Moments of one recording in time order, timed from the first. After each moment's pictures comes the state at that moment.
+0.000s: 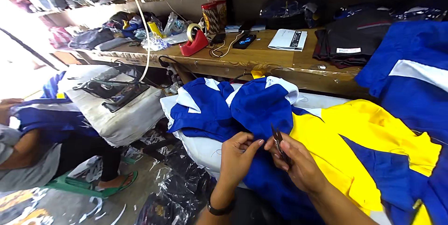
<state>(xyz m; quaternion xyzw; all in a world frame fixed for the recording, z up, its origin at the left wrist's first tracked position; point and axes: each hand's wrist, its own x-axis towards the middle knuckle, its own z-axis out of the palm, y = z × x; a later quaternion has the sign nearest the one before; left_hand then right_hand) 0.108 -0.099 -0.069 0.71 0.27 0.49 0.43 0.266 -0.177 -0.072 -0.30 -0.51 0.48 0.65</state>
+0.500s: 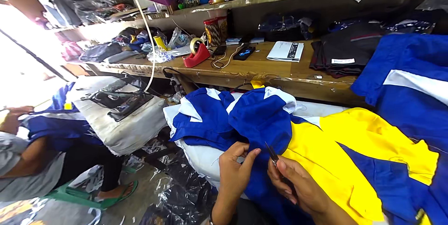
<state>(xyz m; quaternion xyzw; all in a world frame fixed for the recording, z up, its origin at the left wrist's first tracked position) 0.107 -0.105 -0.075 0.72 0.25 0.55 0.34 0.262 -0.197 -0.071 -0.26 -0.49 0.59 0.59</state>
